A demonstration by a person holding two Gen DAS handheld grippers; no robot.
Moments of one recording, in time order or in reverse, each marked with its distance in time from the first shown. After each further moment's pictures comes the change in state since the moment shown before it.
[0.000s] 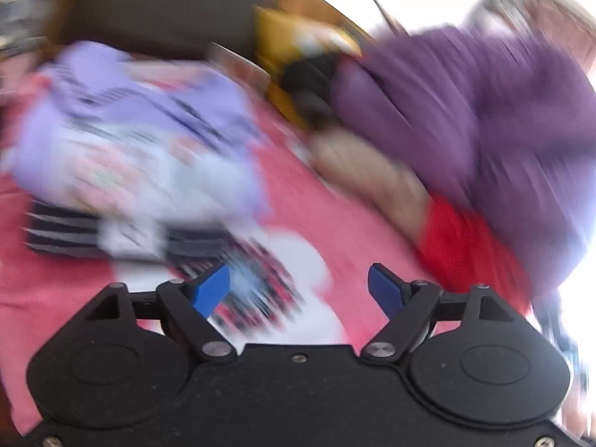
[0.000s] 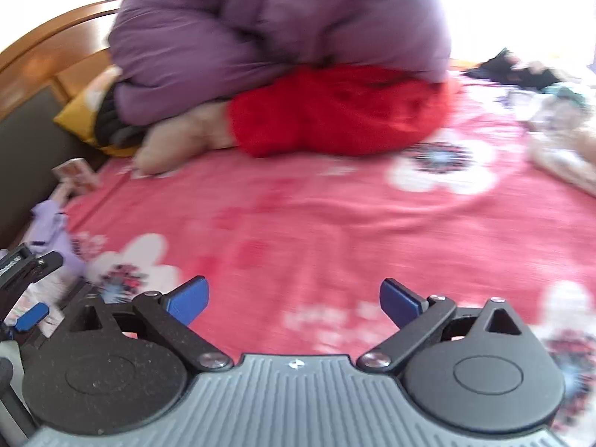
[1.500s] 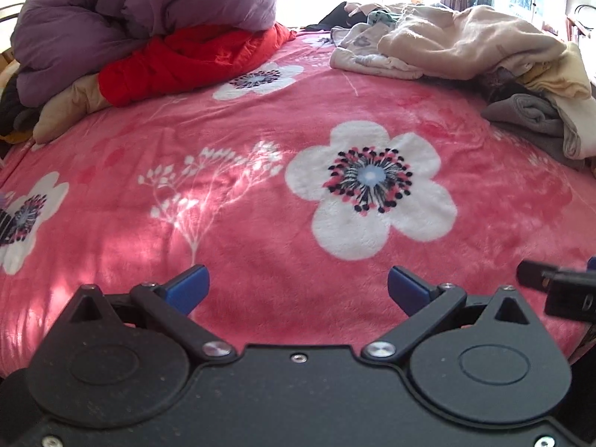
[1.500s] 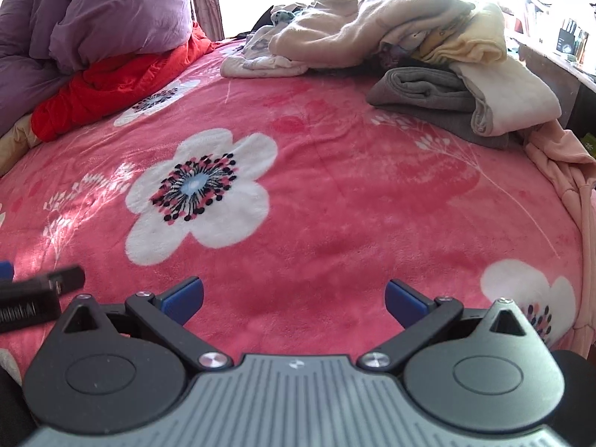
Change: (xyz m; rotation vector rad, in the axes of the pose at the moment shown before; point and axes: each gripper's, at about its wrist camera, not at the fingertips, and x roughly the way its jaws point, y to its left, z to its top) left arm -0.174 -0.175 -0.279 0.931 0.283 -0.248; right arm -0.195 -0.226 -0.210 0.259 0.008 -0.403
